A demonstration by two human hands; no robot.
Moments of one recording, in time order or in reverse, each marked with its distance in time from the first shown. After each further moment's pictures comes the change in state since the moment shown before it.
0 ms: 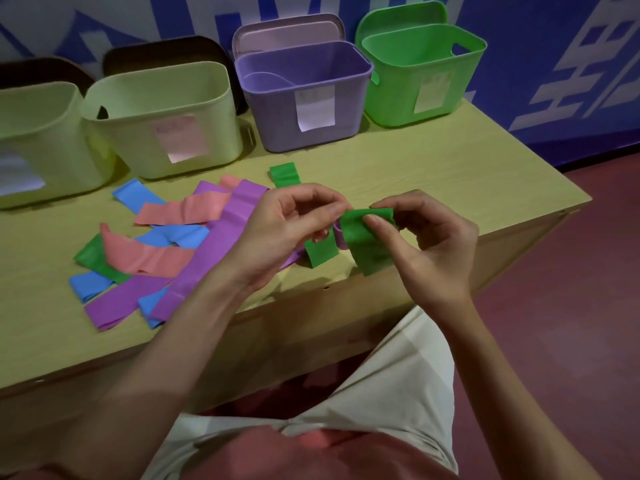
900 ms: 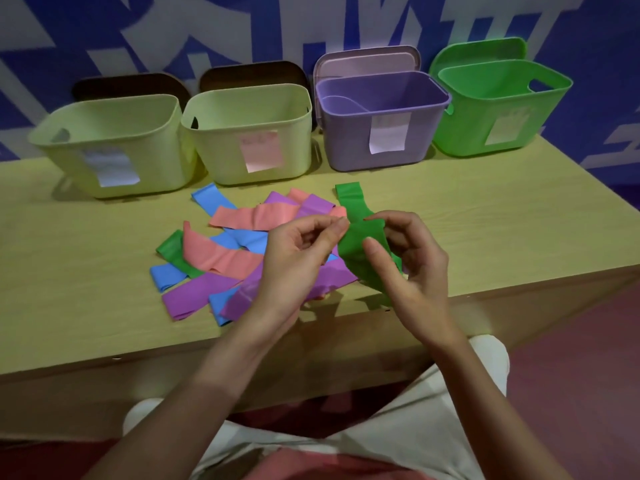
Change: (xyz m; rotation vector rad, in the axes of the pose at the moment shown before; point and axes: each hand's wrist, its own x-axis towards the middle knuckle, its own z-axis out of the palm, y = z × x) left_hand -0.041 0.002 -0.038 0.126 0.510 0.039; right_hand -0.007 0.002 0.083 0.117 -0.196 0.056
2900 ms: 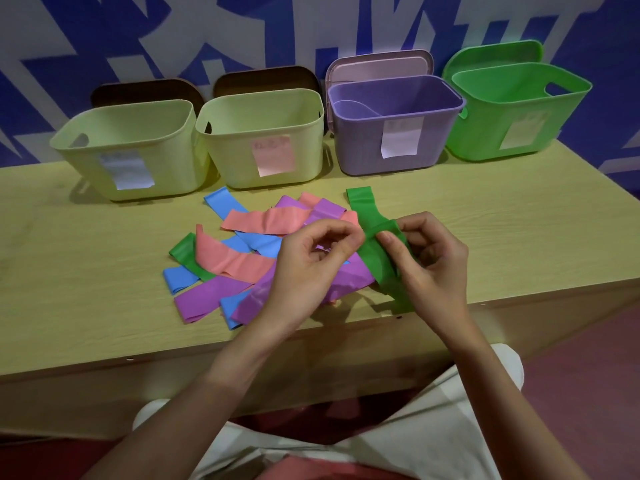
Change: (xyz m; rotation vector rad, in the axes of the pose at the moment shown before) left_hand 0.002 -0.004 -0.007 0.109 -0.086 0.136; right_hand 0.015 0.006 -0.002 0.003 0.055 0.036
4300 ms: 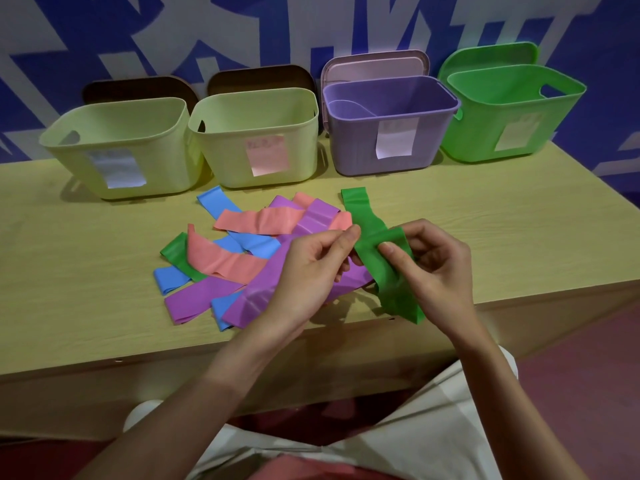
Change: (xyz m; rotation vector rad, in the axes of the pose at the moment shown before) left_hand 0.002 -0.006 0.013 -0.033 -0.017 -0.176; right_hand 0.001 0.007 -0.018 0.112 -0.111 0.075
